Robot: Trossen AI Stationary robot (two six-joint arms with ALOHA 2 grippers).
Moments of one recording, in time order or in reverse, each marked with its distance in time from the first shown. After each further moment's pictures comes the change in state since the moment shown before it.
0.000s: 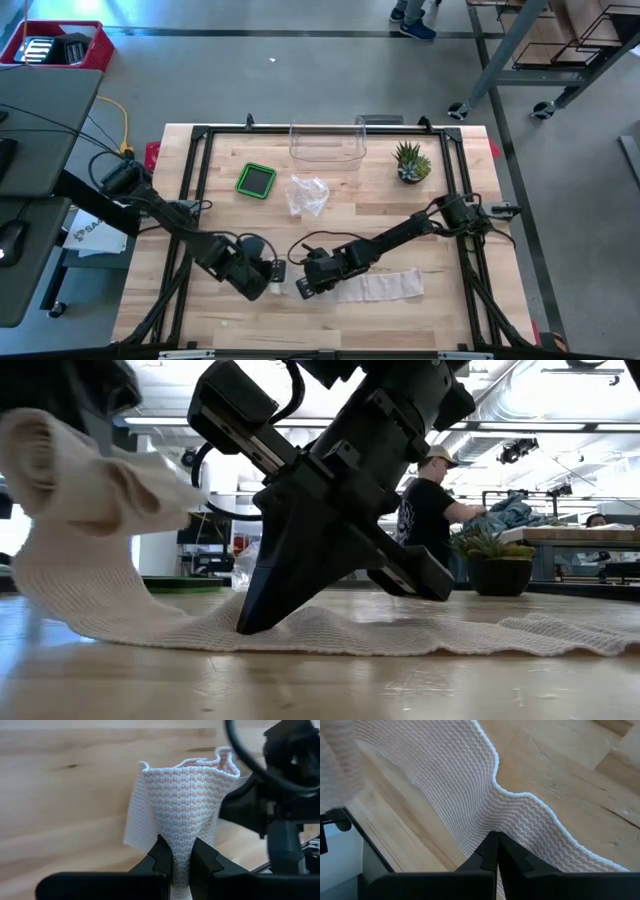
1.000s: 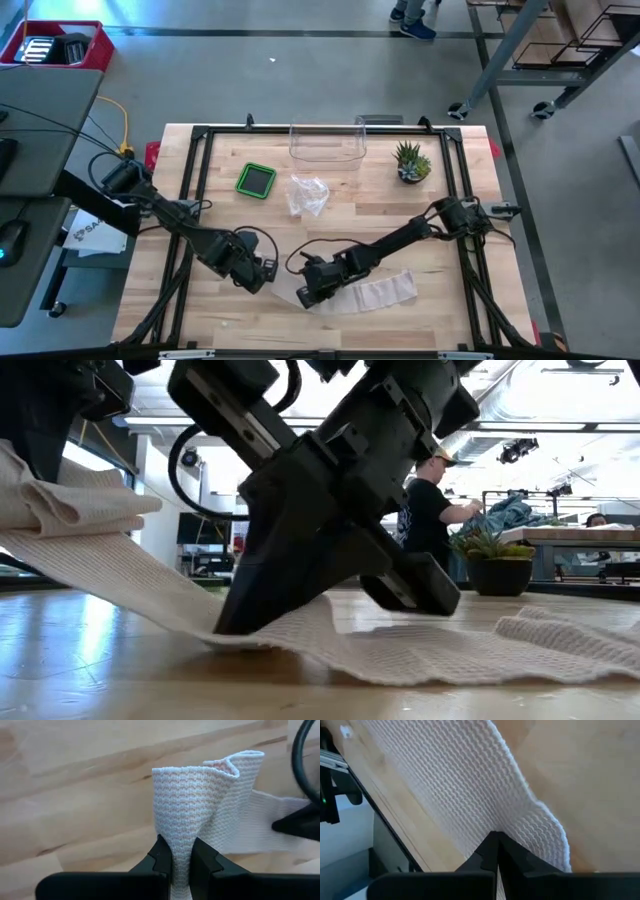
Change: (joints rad) left arm 0.034 0.004 0.062 -0.297 0.159 0.138; right arm 0.027 0.019 0.002 0.084 -0.092 -0.017
